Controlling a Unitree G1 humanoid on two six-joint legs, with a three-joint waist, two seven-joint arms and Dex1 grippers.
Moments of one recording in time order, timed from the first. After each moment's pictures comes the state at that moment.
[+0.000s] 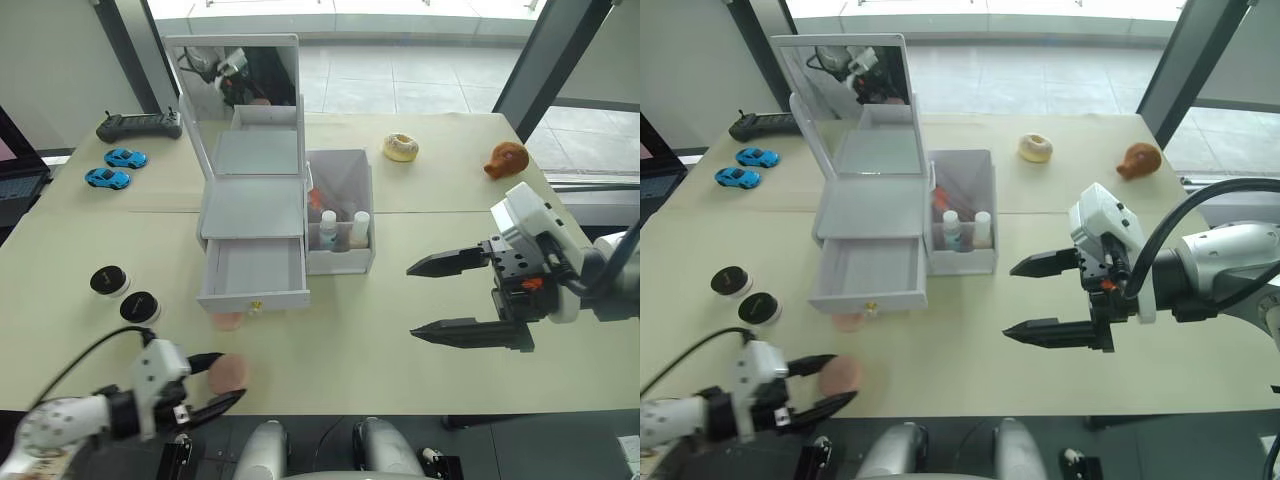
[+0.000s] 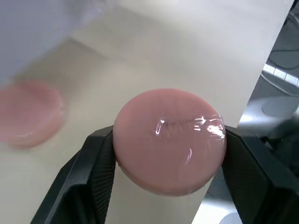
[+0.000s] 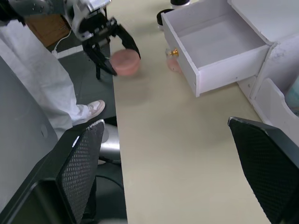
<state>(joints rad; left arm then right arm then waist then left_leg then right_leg) 0.51 0.86 0.52 -0.55 -0.61 0.36 -1.14 -0.47 -1.16 -0.15 -0.59 1.16 1.04 0.98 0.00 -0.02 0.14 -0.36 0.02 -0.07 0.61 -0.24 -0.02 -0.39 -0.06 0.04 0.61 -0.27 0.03</state>
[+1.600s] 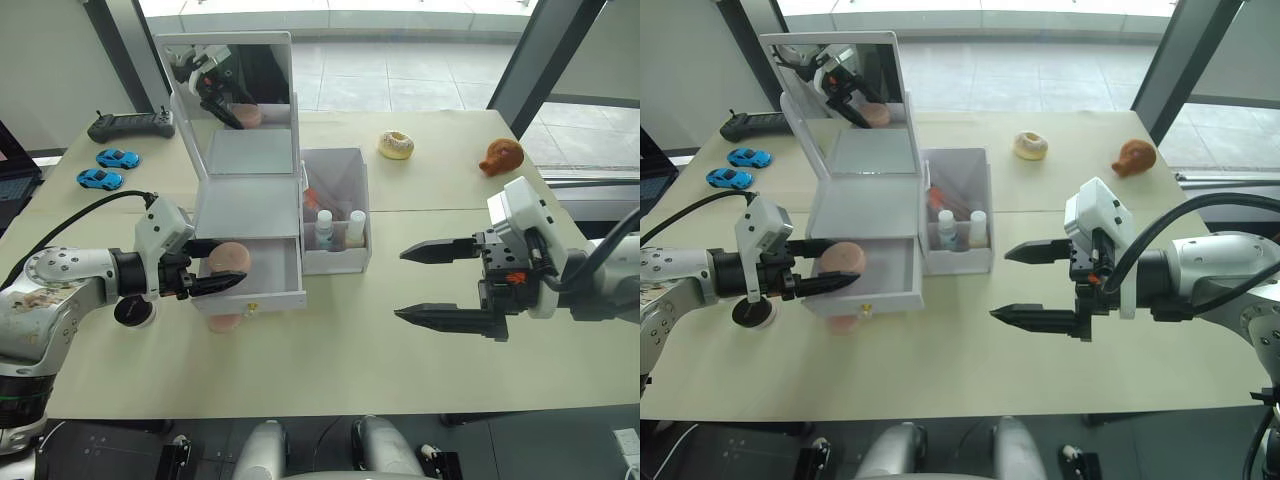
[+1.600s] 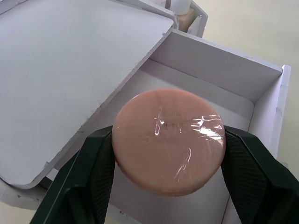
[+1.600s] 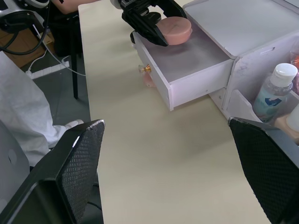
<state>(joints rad) -0.28 0.98 0.13 -0.30 -0.59 0.70 -0.96 -0.43 -1.09 -0.20 -0.63 1.18 1.02 0.82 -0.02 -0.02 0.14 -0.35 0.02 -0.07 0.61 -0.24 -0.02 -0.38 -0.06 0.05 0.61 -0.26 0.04</state>
